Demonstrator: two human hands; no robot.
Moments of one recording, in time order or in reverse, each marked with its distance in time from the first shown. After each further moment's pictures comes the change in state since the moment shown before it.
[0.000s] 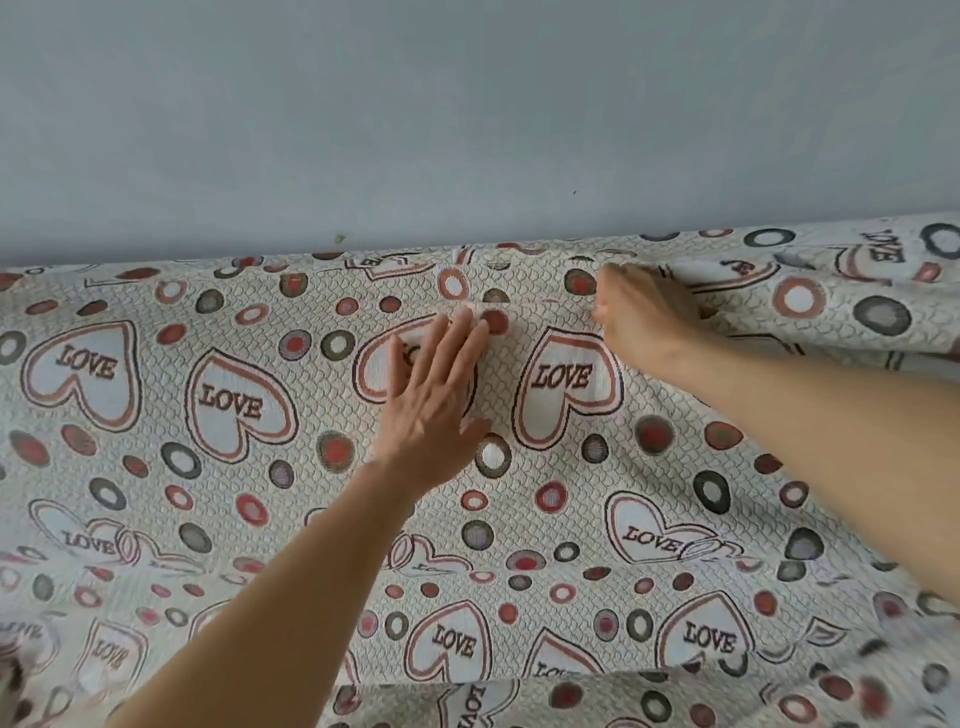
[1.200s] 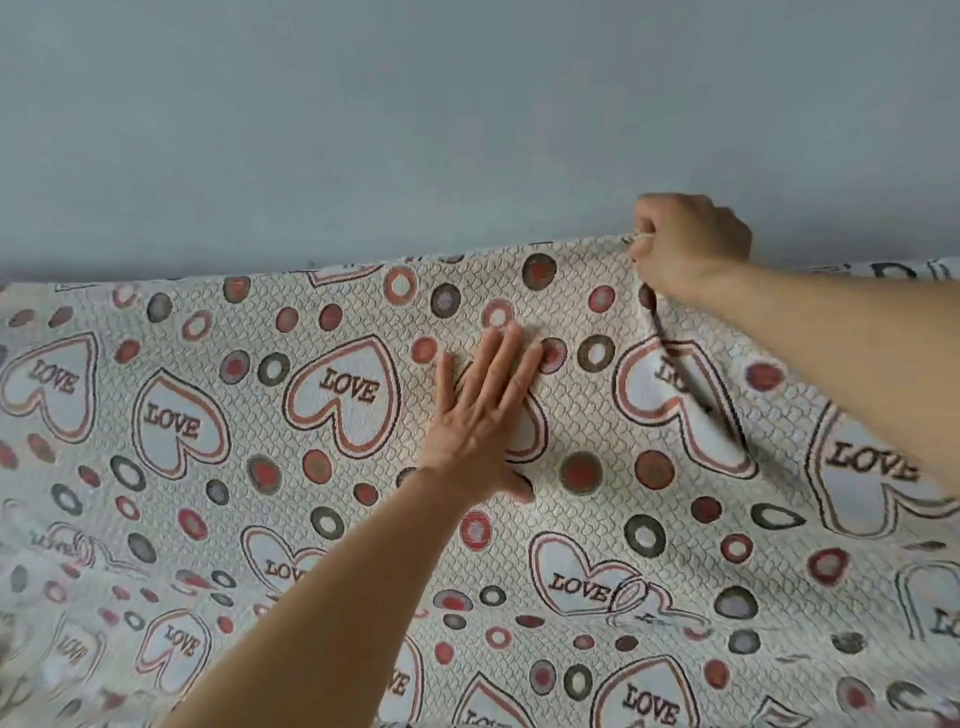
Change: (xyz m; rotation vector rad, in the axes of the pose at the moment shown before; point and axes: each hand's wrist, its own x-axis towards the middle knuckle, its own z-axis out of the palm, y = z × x) left_hand 0.053 0.113 0.012 0.227 -0.189 0.012; right_hand 0.061 0.102 -0.061 0.158 0.123 0.144
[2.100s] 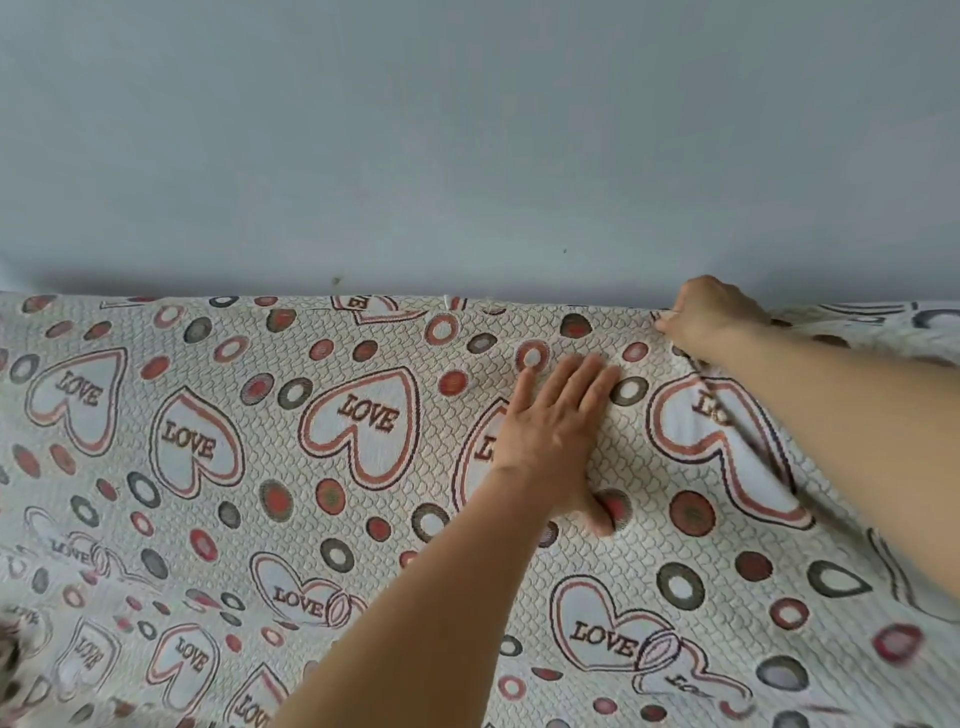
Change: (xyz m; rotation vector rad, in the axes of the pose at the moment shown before) left_hand 0.053 0.026 -0.005 -0.117 -0.042 0.054; right_hand 0.035 0.024 0.064 -0.033 -0.290 0.237
